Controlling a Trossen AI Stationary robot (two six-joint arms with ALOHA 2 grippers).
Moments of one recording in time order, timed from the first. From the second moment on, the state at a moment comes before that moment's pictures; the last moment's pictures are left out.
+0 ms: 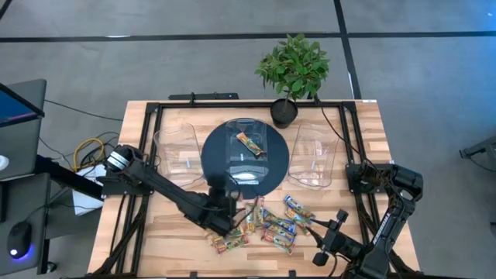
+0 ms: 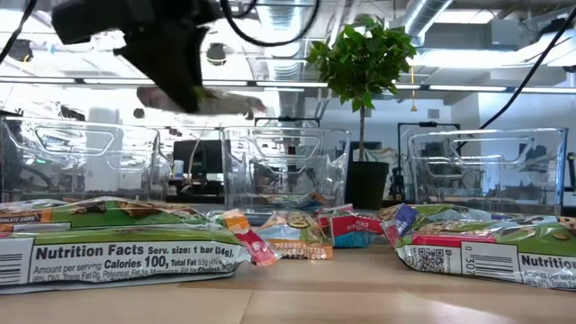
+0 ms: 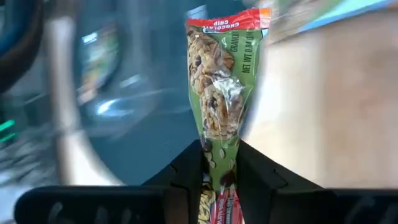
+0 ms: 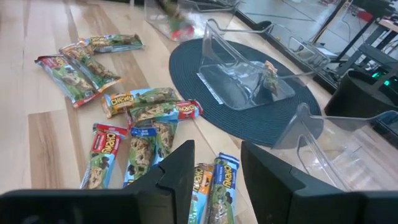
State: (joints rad) left arm -0.50 1.86 1.47 -1.17 -0.63 -0.39; right arm 1.14 1.93 1.40 -1.48 1.07 1.72
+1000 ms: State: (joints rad) left arm -0.38 1.80 1.44 -1.57 -1.03 -0.93; right arm 1.13 1.94 1.40 -1.46 1.07 1.72
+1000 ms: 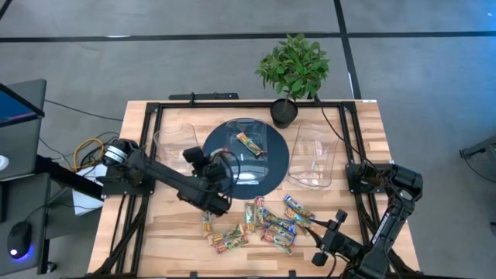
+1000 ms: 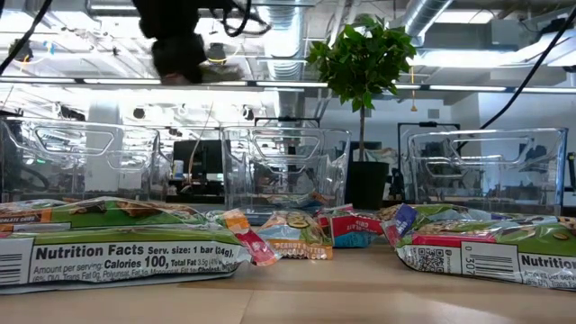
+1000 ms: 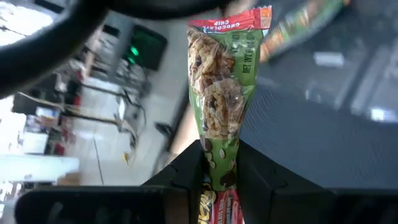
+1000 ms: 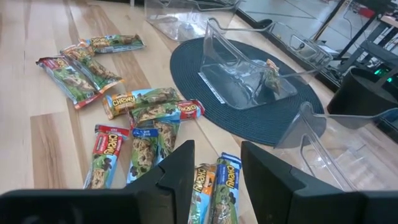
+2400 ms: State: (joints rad) left arm -0.36 1.25 1.44 -1.57 -0.76 -0.71; right arm 1.11 1.94 1.40 -1.41 1.07 1.69
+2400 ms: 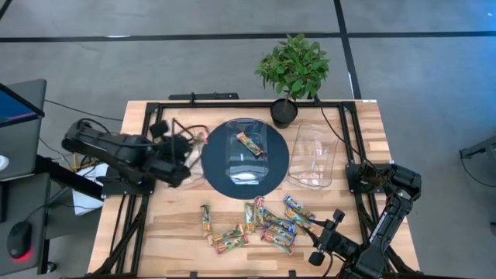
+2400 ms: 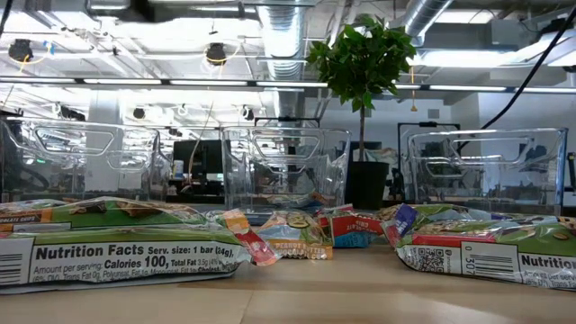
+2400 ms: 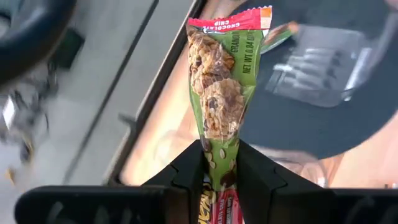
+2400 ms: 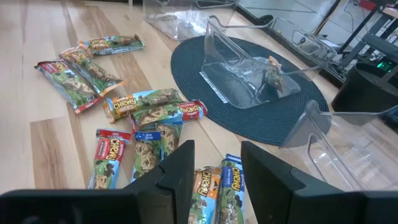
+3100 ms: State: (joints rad) left arm -0.28 1.07 0.81 -1.27 -0.79 -1.13; right arm 1.08 1.94 1.40 -1.38 1.07 1.59
